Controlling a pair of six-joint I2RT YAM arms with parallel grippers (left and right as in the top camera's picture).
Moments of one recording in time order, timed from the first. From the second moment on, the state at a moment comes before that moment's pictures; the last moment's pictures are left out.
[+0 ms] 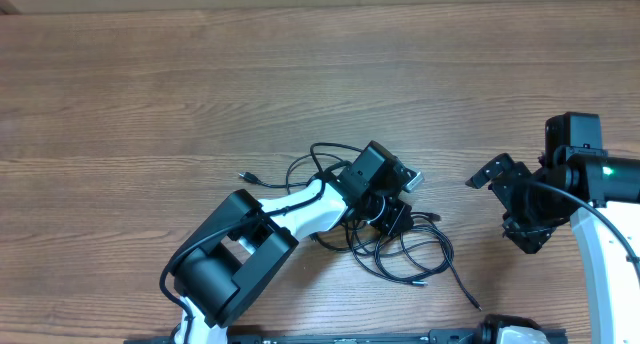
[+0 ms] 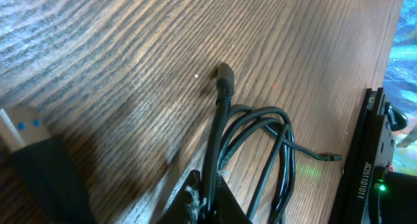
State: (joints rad) left arm -0.81 1.99 1.08 -0.12 0.62 -0.30; right arm -0.12 1.23 1.15 -1.35 -0.24 0.78
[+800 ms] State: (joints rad) left arm -0.60 1.41 1.09 -0.08 0.69 -0.29; right arm -0.10 1.23 1.15 -1.36 -0.39 0.61
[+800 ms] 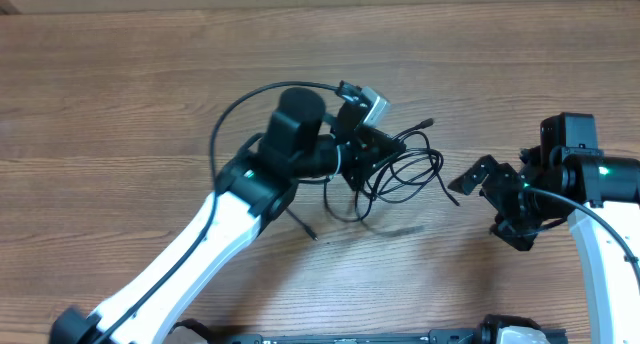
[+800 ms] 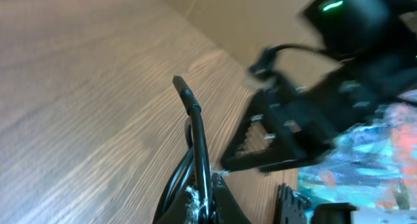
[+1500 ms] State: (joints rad) left arm -0.61 1.30 1.09 -0.11 0.70 -0.26; right arm 0.10 1.23 1.15 -1.11 -0.68 0.58
